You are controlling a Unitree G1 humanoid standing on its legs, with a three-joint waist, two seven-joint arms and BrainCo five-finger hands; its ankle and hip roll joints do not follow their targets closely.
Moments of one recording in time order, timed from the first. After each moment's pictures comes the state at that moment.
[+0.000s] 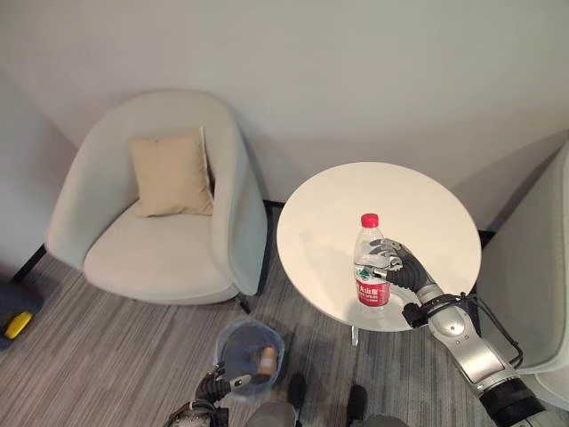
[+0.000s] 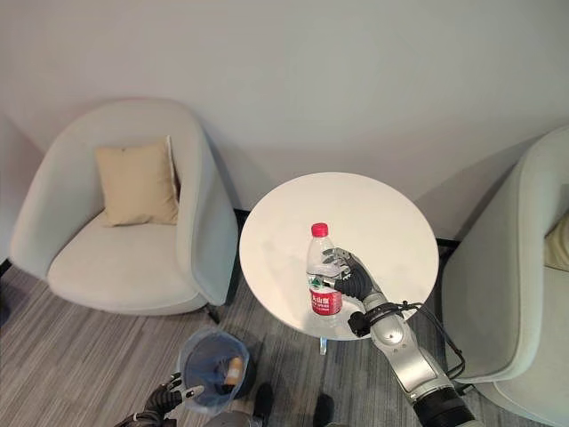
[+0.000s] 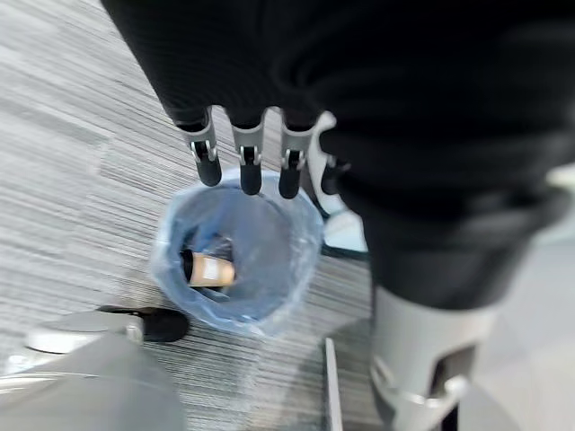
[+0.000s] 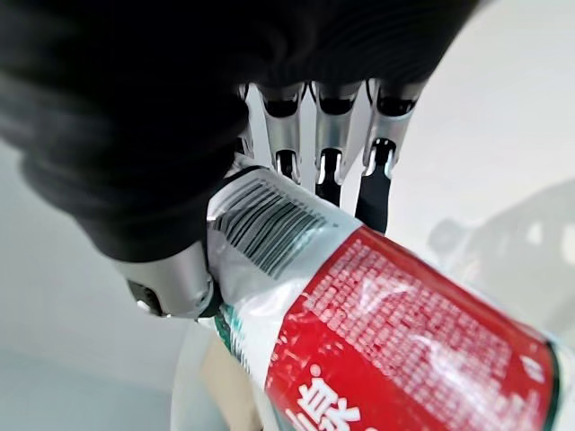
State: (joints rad) left arm 0.10 0.21 -0.16 0.91 -0.21 -0.07 0.08; right arm -0.10 -0.52 0.30 0.14 -0.05 -0.09 -0.10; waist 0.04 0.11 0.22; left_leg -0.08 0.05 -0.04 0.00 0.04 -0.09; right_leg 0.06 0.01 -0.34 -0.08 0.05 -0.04
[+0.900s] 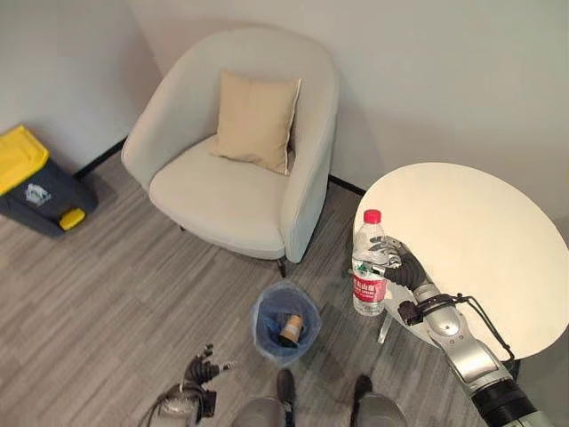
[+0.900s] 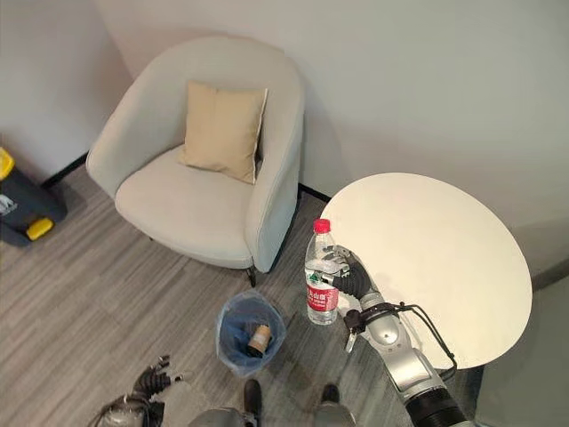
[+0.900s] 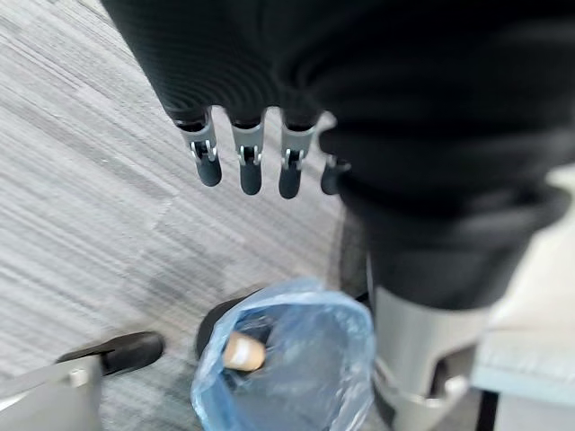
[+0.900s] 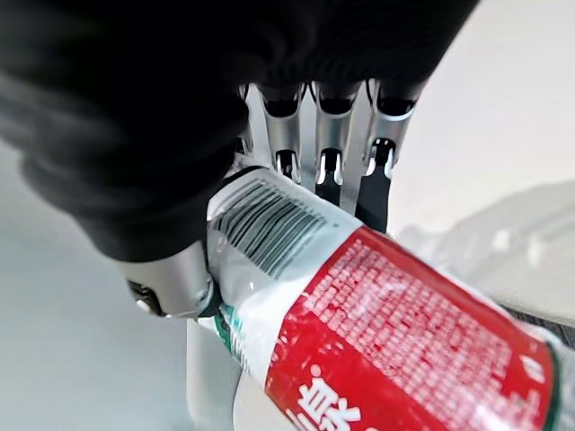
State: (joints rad) left arm 0.05 0.31 -0.15 0.89 -0.18 -0.07 0.10; right arm -0.12 -0.46 0.30 0.15 -0.05 -0.08 -0.12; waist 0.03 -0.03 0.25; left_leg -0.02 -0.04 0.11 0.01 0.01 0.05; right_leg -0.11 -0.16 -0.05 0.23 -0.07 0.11
